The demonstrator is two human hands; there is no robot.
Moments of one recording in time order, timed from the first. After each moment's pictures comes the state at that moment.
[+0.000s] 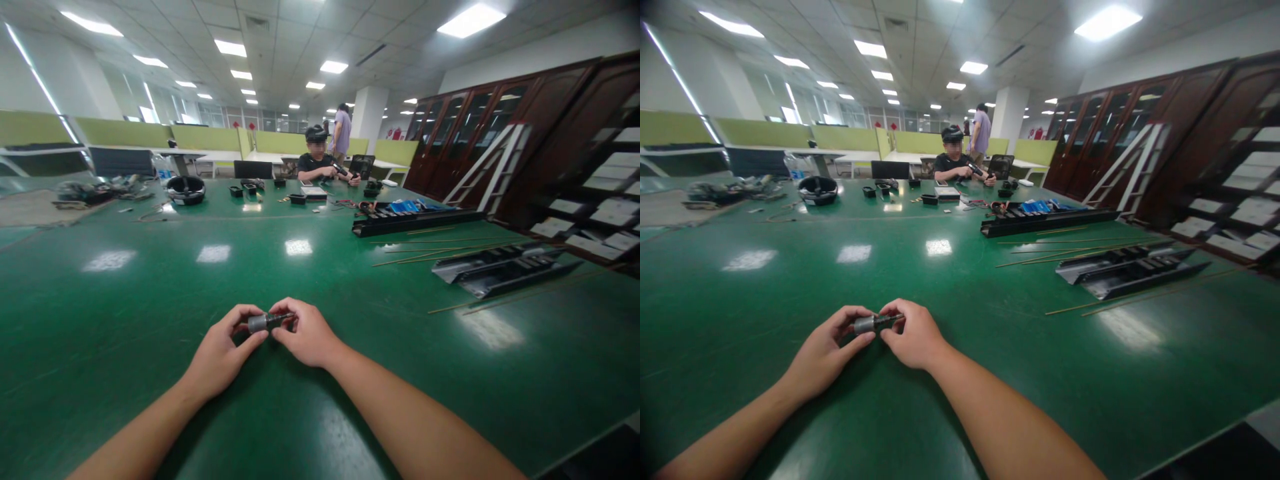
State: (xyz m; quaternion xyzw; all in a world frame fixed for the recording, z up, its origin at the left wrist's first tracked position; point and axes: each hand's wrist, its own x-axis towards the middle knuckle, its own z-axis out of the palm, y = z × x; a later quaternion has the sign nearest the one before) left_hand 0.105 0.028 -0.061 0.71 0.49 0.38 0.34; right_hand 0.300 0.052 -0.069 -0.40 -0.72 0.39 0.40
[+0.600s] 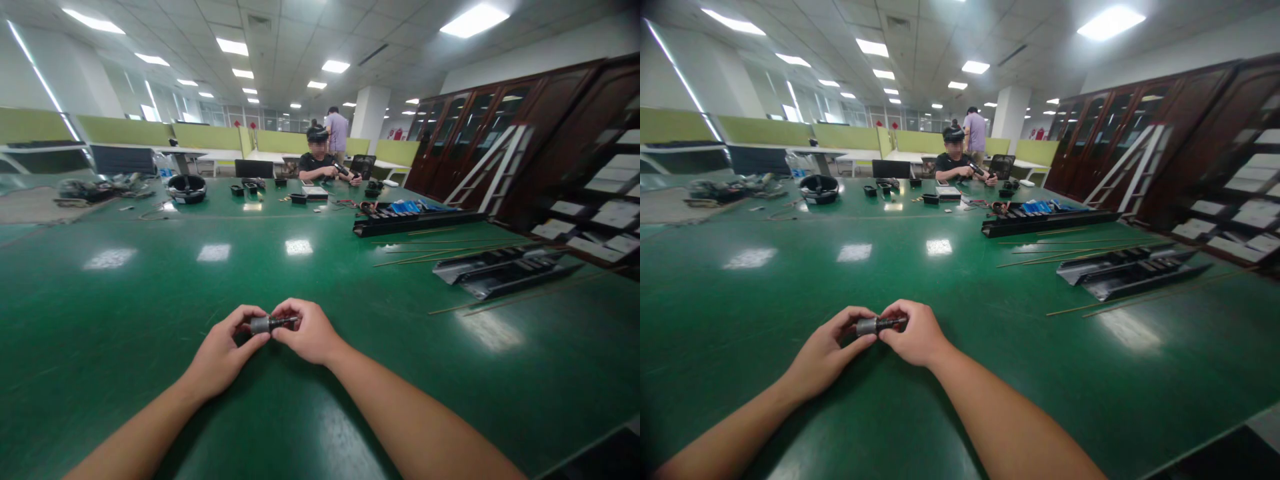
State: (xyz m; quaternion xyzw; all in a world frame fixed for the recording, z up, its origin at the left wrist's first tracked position) left_hand 0.105 0.026 -0.058 0.72 0.49 0.36 0.34; right_hand 0.300 0.054 -0.073 -0.39 -0.69 0.44 0.42
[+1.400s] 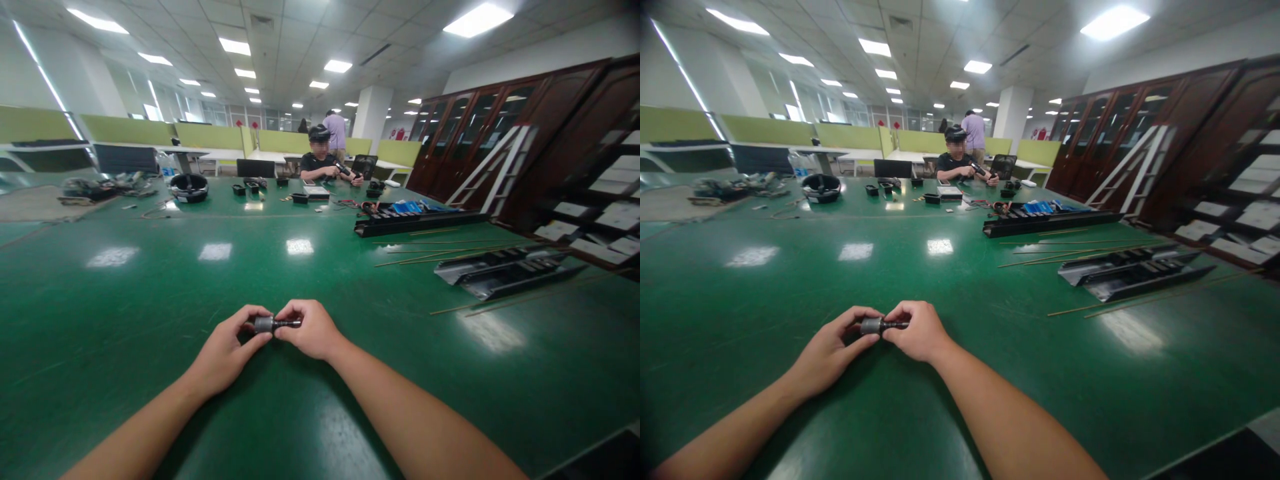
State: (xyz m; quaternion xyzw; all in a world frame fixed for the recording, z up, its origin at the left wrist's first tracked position) left_hand 0.104 0.026 -0.059 0.74 0.48 0.34 0.33; right_hand 0.302 0.060 -0.077 -0.43 -0.69 0.43 0.39
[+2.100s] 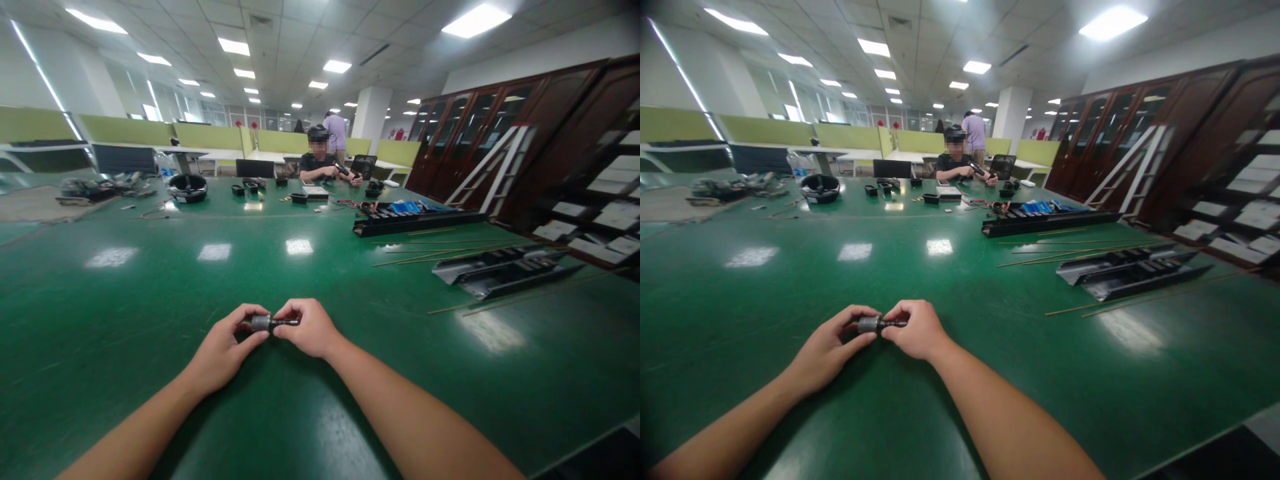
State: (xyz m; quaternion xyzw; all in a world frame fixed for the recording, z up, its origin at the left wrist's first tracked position) left_hand 0.104 0.027 -0.058 0.73 0.48 0.35 0.35; right_hand 0.303 0.060 -0.074 -0.43 -0.68 0.44 0.39
